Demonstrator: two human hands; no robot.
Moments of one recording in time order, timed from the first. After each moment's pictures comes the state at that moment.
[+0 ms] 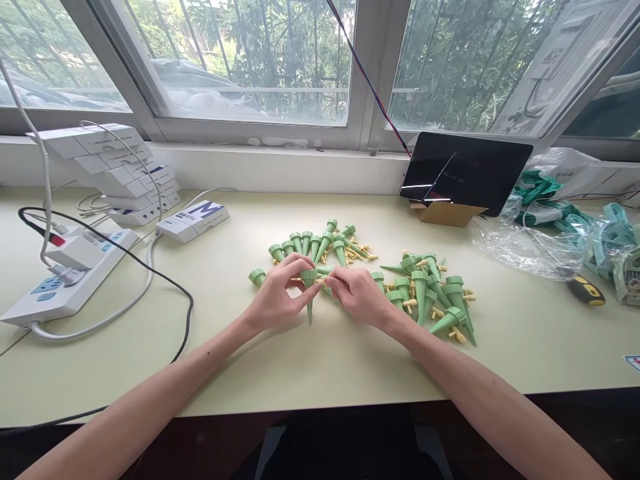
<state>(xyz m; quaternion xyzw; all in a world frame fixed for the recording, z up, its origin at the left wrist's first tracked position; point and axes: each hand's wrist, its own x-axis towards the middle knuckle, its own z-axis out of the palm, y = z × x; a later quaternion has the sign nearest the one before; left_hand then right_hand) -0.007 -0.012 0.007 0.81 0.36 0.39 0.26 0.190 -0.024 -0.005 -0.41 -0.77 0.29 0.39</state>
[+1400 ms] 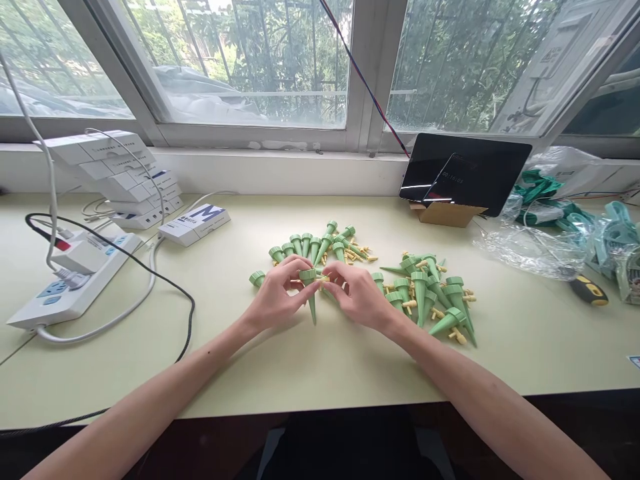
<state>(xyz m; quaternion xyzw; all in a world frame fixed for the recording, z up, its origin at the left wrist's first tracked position) -0.009 -0.008 0.002 0.78 0.36 0.41 0.31 0.188 -0.024 -0.004 -0.40 -0.77 0.27 0.41</state>
